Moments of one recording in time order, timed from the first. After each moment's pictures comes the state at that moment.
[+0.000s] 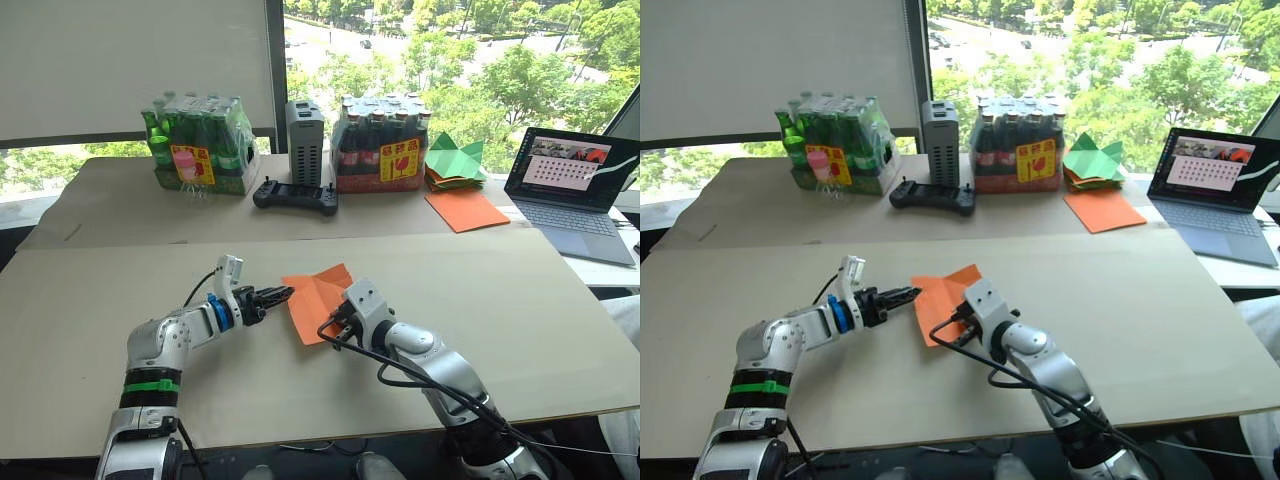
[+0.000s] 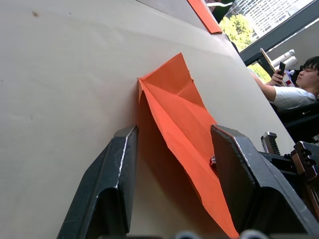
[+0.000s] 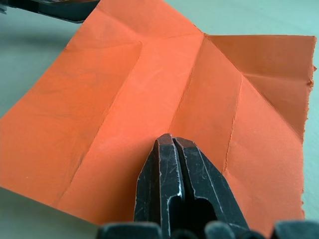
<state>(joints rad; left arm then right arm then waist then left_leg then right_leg) -0.55 0.36 0.16 0.28 -0.62 0.89 -0.72 -0.38 -0.24 0.32 -0.23 0.09 0.80 0.37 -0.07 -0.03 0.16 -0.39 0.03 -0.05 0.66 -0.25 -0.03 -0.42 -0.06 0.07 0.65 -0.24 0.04</state>
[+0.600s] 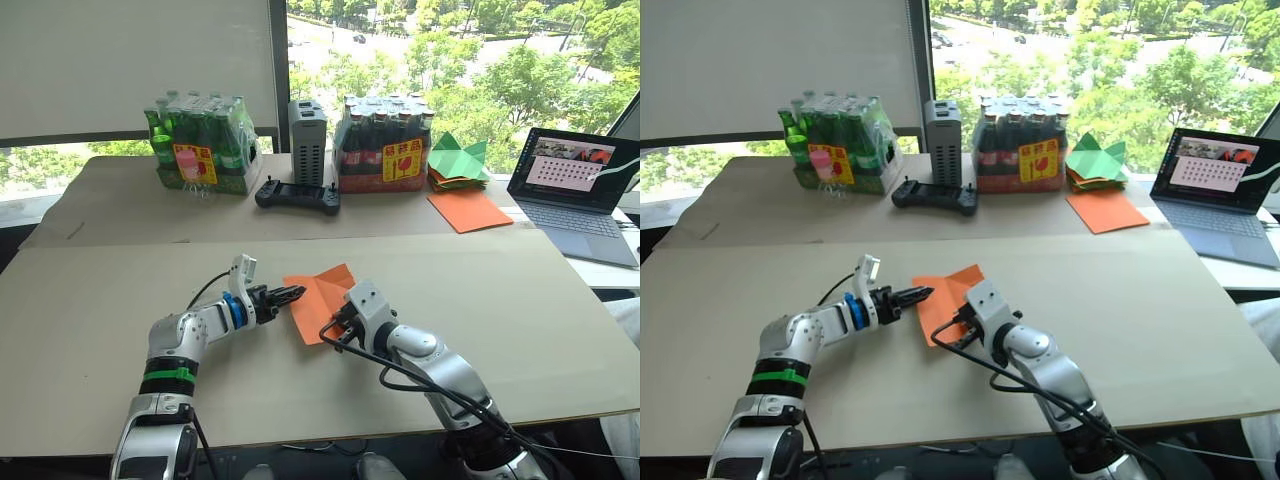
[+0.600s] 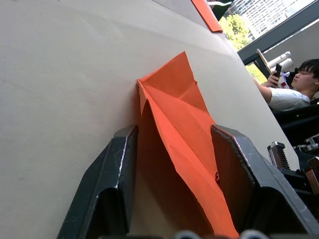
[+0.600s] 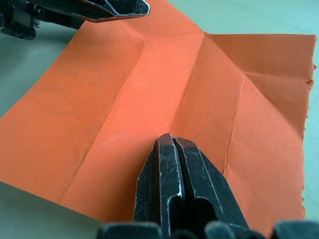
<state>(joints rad) -0.61 0.30 0.16 0.39 -0.59 0.85 -0.72 -0.35 -0.25 0.32 -0.26 0.08 0.81 0.37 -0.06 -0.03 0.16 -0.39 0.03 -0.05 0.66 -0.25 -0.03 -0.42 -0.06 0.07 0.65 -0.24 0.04</state>
